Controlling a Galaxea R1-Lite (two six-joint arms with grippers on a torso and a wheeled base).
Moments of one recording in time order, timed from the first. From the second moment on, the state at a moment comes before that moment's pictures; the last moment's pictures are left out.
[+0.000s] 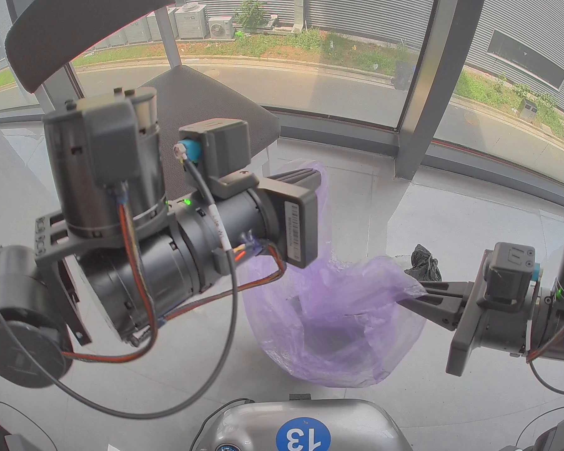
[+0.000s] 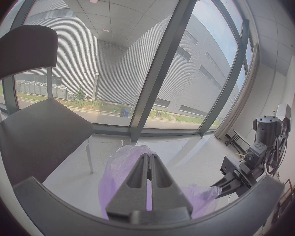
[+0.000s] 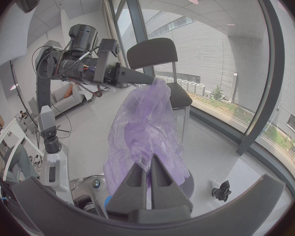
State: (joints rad) left arm -0.90 1.60 -0.95 -0.64 0.18 -0.06; right arm 0.83 1.32 -0.55 -0.51 -0.01 -0.18
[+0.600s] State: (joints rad) left arm -1.00 1.70 -0.68 -1.11 0.18 -0.10; right arm 0.80 1.23 -0.33 -0.75 -0.02 -0.11
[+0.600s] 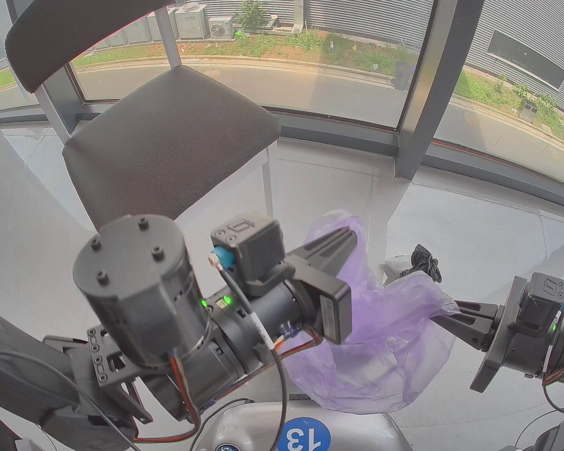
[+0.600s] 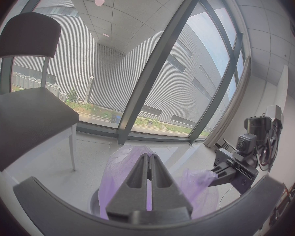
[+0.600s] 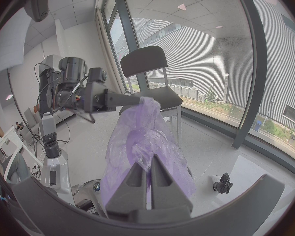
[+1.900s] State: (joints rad) left arm -0.90 1.89 -0.51 -1.44 0.11 -0.16; right arm 0.70 1.47 -0.26 -0.92 0.05 -0.08
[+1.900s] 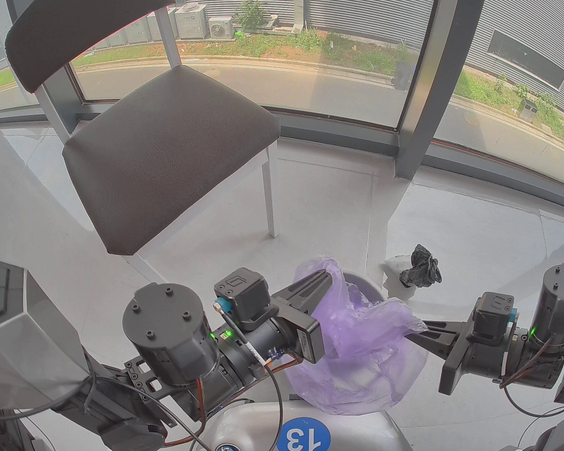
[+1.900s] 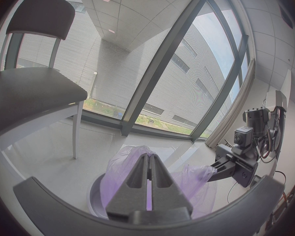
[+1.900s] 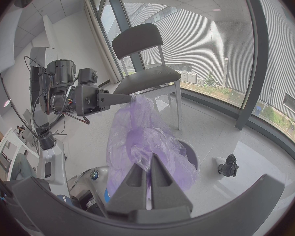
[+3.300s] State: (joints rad) left arm -0.77 2.08 -0.58 -1.45 0.02 -0.20; right arm 0.39 1.64 -0.20 -1.02 0.22 -0.18
